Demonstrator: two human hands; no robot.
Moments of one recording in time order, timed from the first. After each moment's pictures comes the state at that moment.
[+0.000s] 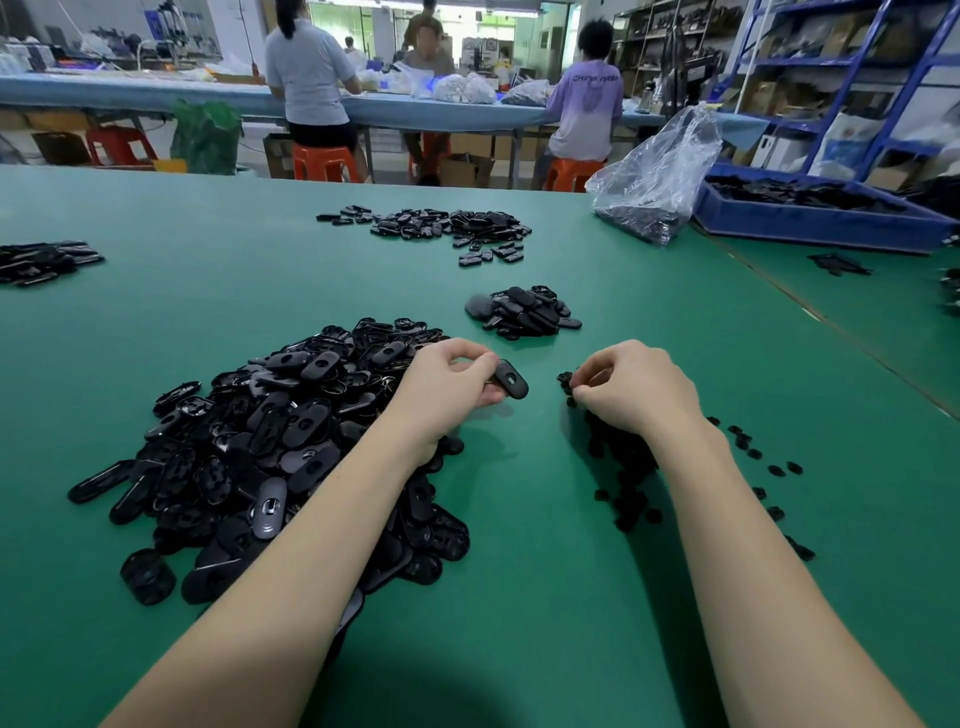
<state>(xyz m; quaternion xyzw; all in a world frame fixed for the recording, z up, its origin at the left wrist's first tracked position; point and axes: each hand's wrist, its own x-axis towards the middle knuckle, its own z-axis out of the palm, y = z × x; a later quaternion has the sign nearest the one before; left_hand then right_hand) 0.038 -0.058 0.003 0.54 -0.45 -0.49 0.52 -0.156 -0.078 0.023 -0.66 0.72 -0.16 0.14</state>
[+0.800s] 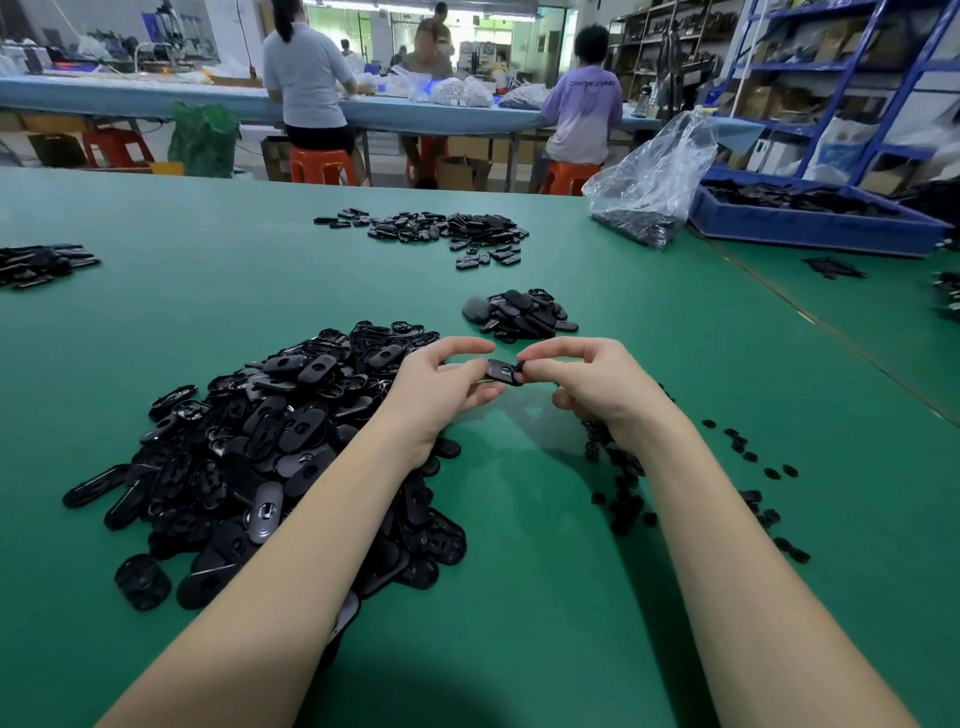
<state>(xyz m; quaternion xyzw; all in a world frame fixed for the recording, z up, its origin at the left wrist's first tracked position) 0.041 -0.055 0.006 0.50 -0.40 -0.53 0.55 -0.133 -0.071 0.026 -0.59 0.55 -0.38 0.46</state>
